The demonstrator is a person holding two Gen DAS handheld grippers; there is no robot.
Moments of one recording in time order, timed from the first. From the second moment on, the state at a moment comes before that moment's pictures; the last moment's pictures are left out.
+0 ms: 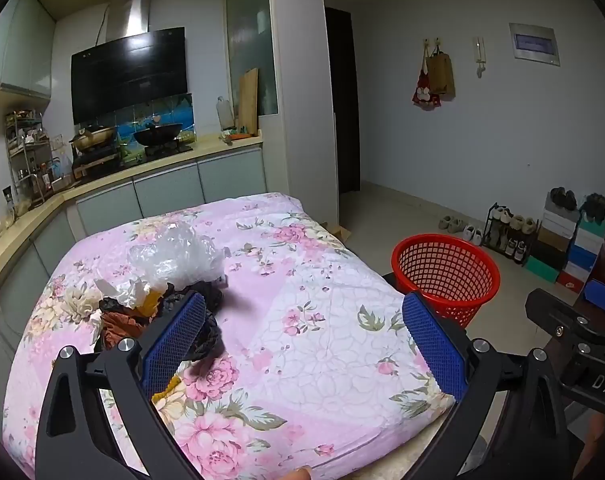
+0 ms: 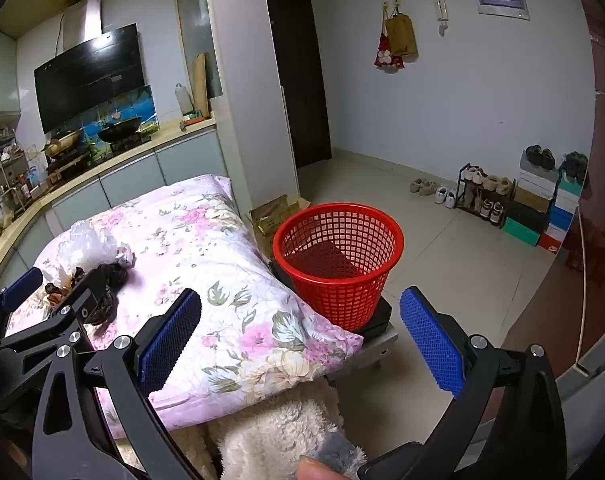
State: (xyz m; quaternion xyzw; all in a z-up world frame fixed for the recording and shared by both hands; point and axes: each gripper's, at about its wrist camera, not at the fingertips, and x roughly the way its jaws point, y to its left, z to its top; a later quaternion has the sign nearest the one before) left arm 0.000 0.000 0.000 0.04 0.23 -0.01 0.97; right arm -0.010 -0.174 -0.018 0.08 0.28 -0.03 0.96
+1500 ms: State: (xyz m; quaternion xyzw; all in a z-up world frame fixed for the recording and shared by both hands) left arm 0.034 0.010 -0.017 0.03 0.23 0.01 0.97; right arm 0.030 -0.168 -0.034 0.05 0.27 -0.04 0.96
